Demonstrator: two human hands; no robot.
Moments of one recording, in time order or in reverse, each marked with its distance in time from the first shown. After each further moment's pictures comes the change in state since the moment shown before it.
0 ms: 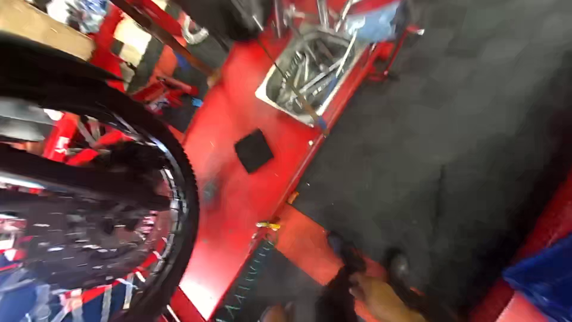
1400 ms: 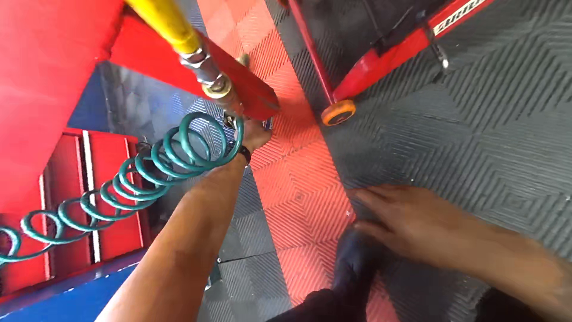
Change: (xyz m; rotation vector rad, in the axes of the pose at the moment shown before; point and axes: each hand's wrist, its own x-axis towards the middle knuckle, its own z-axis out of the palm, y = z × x) left_hand 0.537 -0.081 -0.032 -0.180 0.669 -0.220; right_hand 0.425 0.067 0.011 -0.828 0.050 -0.986
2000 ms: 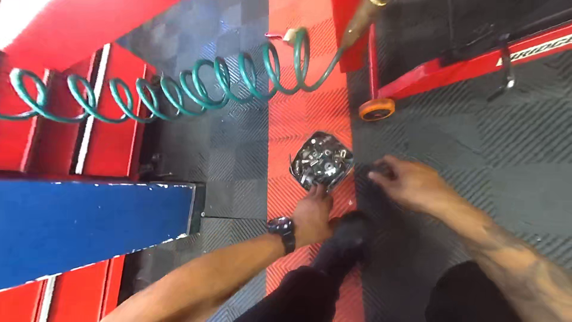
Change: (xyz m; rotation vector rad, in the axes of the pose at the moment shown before) left_hand -0.270 0.025 0.147 -0.167 -0.114 0.339; right_hand 0.044 0.003 0.018 0.069 -0.154 0.398
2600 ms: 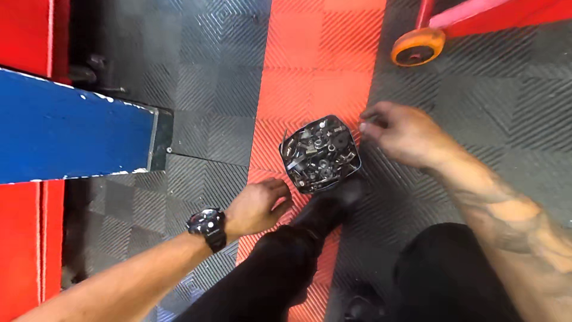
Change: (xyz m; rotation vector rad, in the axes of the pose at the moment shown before) left_hand -0.113 -0.080 0.059 -0.275 0.134 0.186; right_hand 0.031 -0.036 0.037 0.034 -0.129 -0.105
